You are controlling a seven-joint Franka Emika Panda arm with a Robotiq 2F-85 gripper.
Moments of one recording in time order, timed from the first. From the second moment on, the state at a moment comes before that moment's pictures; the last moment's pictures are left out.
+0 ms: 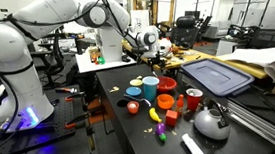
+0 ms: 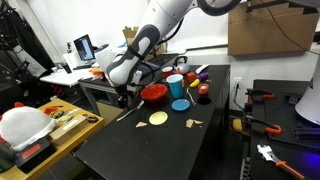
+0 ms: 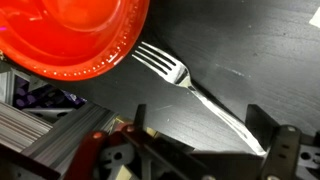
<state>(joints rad) 0.22 1.06 -0.01 -1.11 -0.25 2.25 0.00</state>
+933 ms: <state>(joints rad) 0.20 1.25 0.04 -0.81 -0.23 2.04 -0.19</state>
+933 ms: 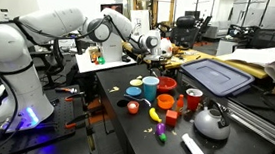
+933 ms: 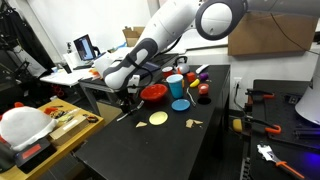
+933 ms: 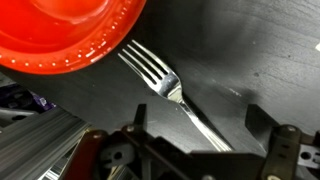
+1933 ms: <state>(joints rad) 0.19 1.38 0.07 -0.61 -0.21 1.94 -0.22</state>
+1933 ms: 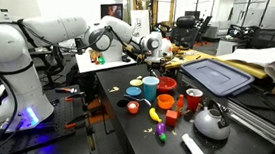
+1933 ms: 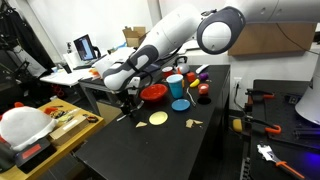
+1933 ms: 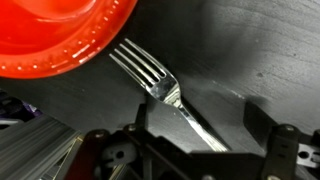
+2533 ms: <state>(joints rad) 0.15 1.39 0.13 -0.58 -0.15 1.91 -0.24</state>
